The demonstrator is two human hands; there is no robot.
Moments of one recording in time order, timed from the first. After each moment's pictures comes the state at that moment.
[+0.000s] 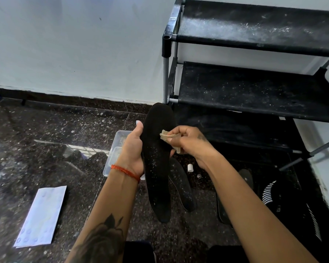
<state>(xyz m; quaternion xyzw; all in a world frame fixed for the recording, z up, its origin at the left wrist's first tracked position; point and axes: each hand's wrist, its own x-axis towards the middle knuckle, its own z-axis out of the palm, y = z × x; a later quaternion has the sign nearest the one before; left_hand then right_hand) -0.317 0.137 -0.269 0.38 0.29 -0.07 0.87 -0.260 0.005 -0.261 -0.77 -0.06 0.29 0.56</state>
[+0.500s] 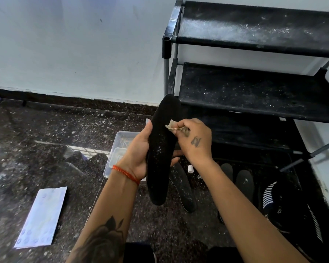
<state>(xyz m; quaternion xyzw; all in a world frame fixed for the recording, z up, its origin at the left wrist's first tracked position) -0.320 0.129 -0.263 0.43 0.23 -0.14 0.86 -0.260 0.012 -0.274 -0.87 -0.14 -0.03 0.47</state>
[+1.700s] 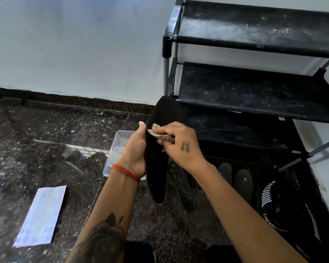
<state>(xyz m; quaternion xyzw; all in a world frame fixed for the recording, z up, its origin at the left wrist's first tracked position) -0.317 0.131 -0.266 0.38 0.26 -0.10 0.88 -0.278 0.022 -0.265 -0.83 -0.29 0.02 0.48</state>
